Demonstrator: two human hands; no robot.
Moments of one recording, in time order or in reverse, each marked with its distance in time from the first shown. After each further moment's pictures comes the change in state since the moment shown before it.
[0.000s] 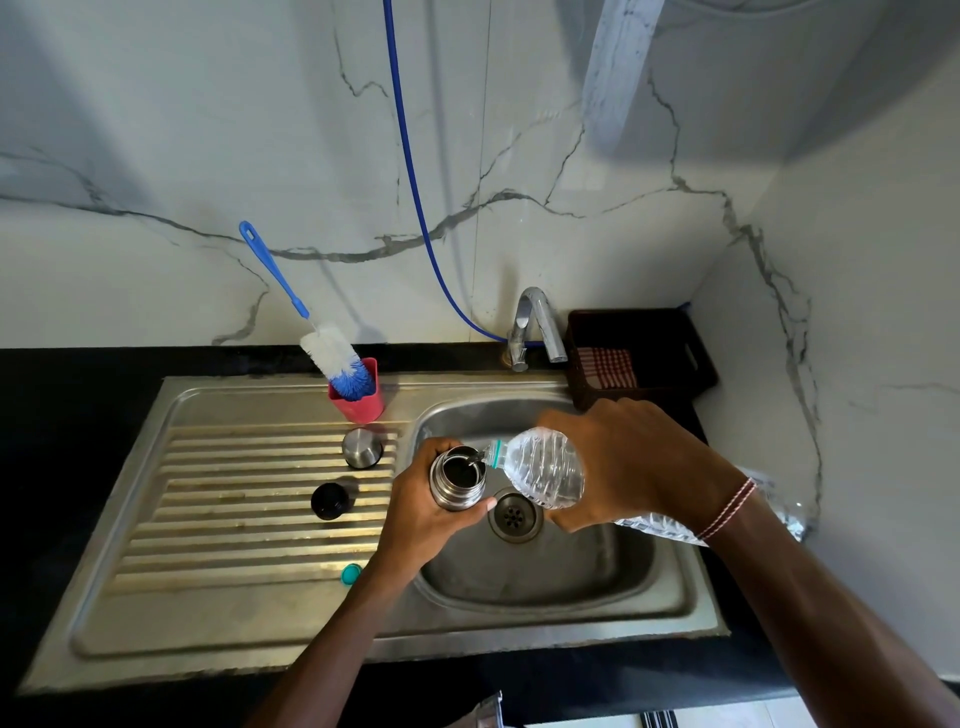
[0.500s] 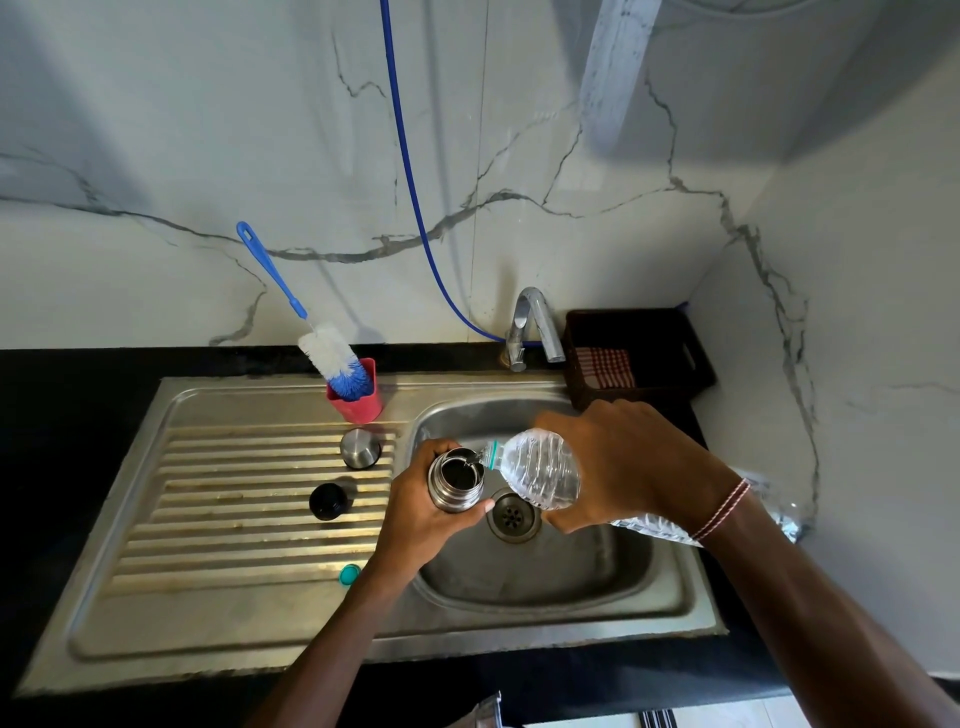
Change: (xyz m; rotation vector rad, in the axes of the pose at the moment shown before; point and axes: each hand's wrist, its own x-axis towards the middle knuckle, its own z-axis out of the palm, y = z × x) left_hand -0.001 -0.003 0.000 0.006 -0.005 -0.009; right_hand -0.001 -0.002 -0.002 0.011 0.001 -0.014
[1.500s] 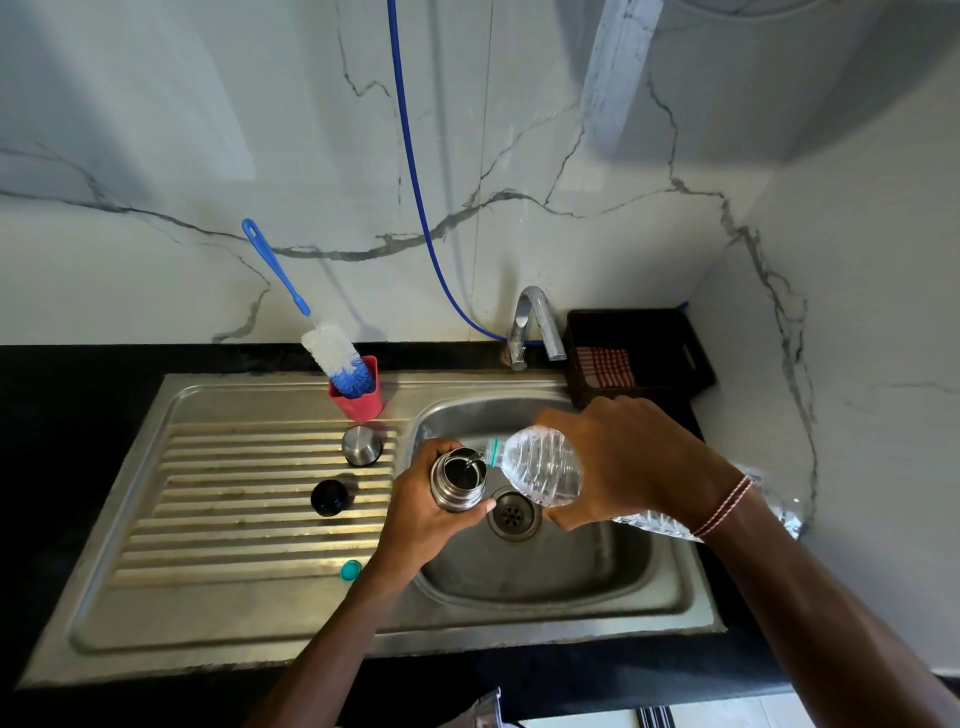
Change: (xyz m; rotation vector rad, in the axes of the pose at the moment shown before) left_hand -0.002 -0.010 0.002 -0.018 -0.028 0.013; right_hand -0.003 -0.003 -0.004 -0.017 0.000 -0.001
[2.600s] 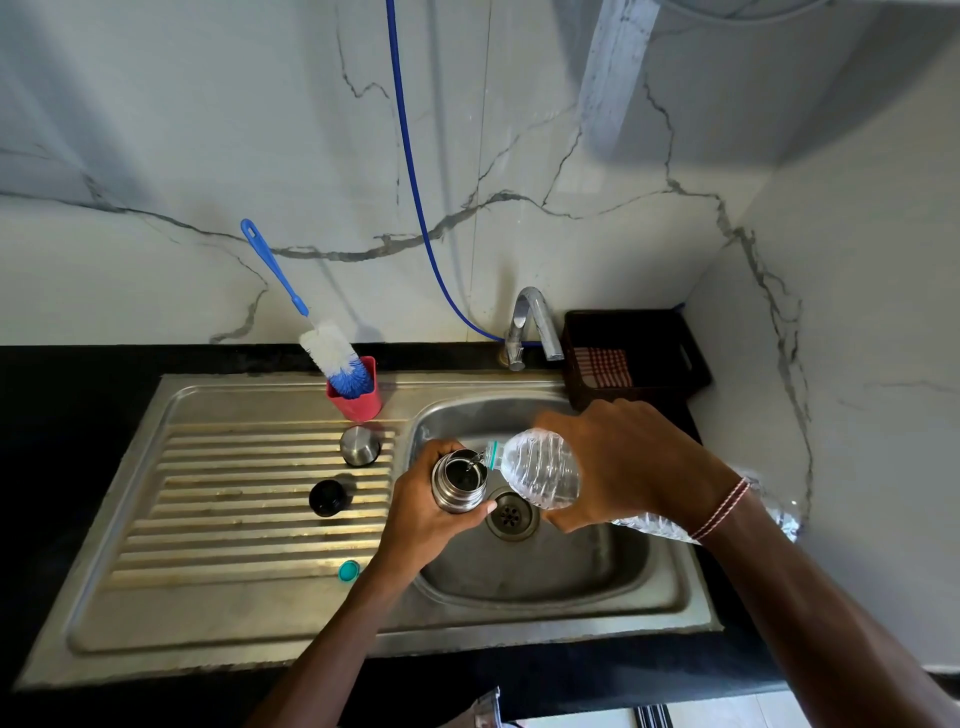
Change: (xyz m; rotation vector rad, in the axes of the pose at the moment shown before) left_hand 0.000 -0.002 0.004 -0.021 -0.015 0.002; right_hand -0.002 -0.001 0.004 0.006 0.004 -0.001
